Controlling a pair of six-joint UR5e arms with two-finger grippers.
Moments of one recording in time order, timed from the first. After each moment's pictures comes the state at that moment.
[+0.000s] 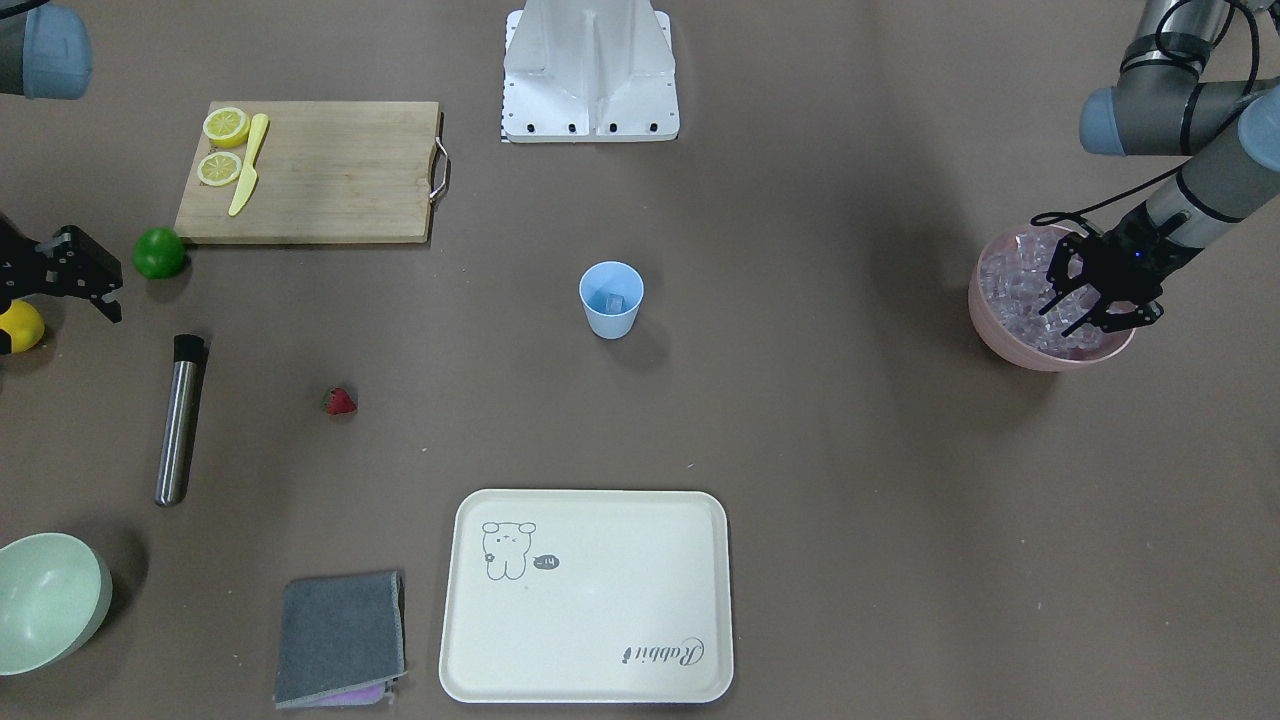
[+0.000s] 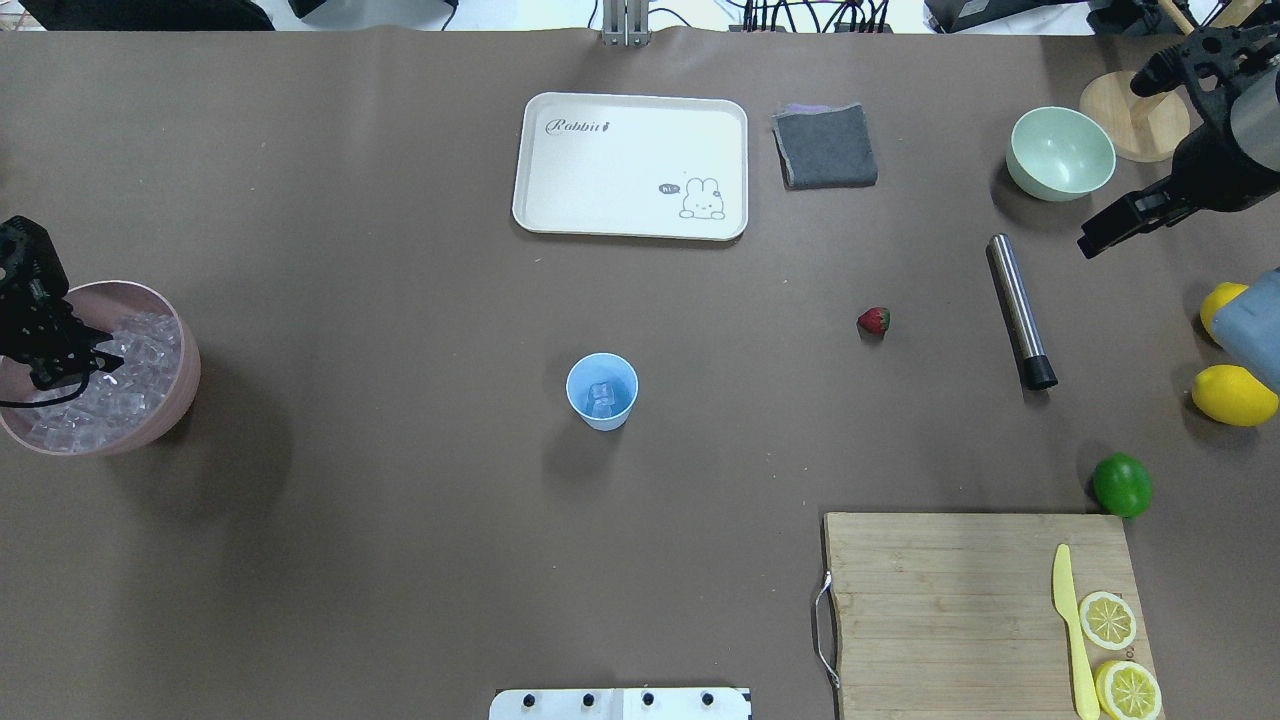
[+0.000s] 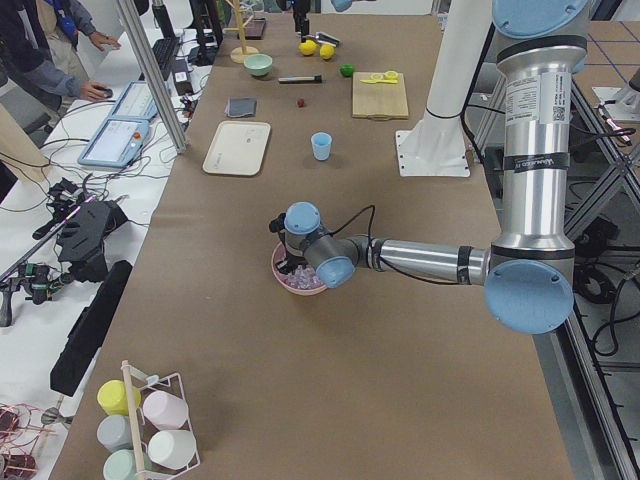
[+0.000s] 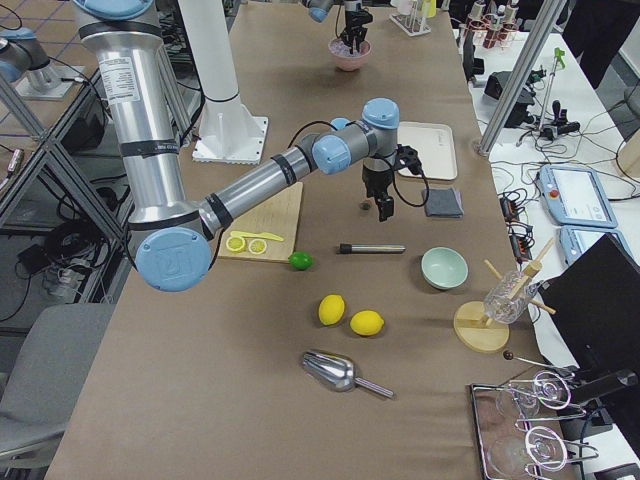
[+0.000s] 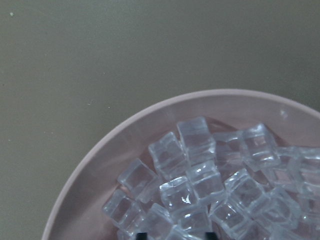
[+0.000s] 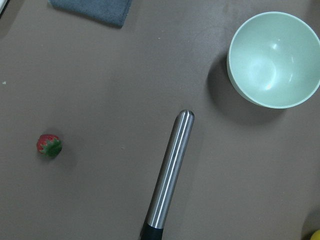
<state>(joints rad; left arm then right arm) -1.02 -1.52 -1.62 -2.34 -2.25 0.10 1.12 -1.39 1.94 -1.62 2.18 0.29</state>
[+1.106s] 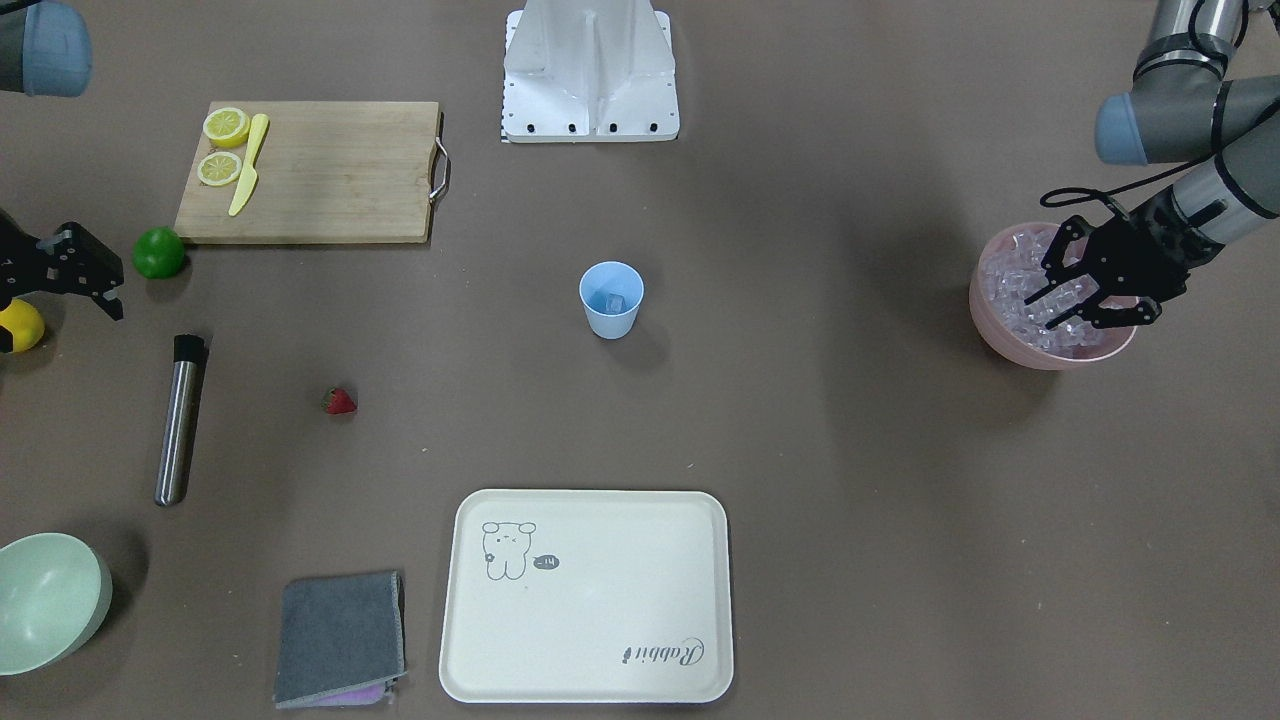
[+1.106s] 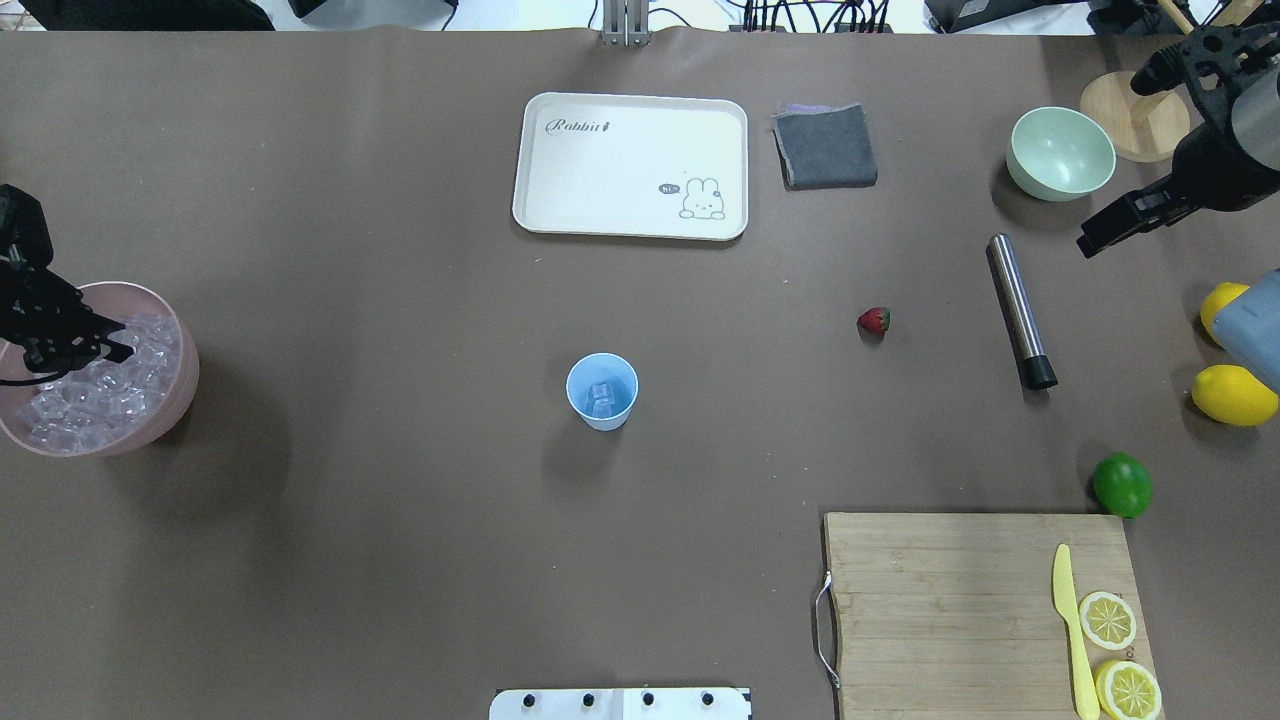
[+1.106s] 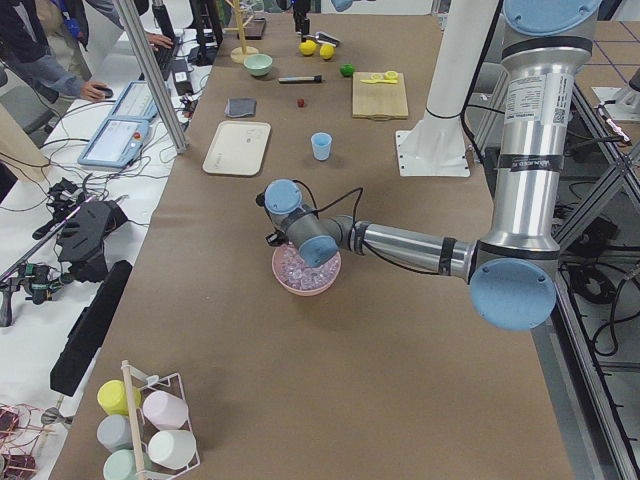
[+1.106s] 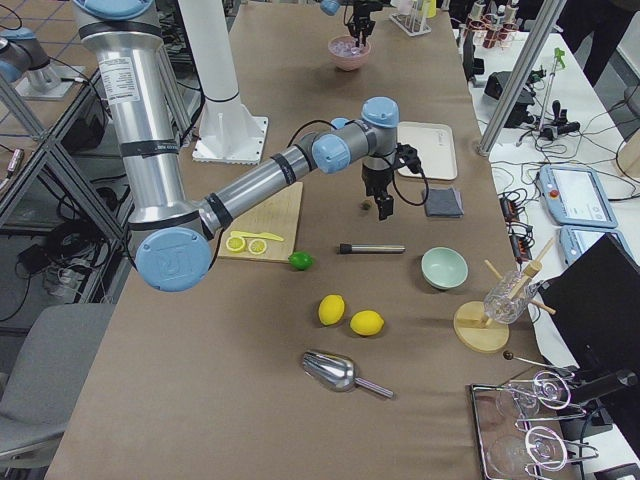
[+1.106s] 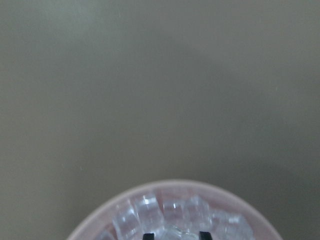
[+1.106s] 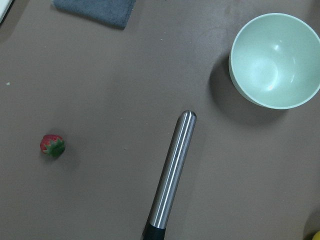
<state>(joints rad) -1.12 -1.65 -1.65 -2.25 -2.47 0.05 1.12 -1.39 1.94 -1.62 2.18 0.29</state>
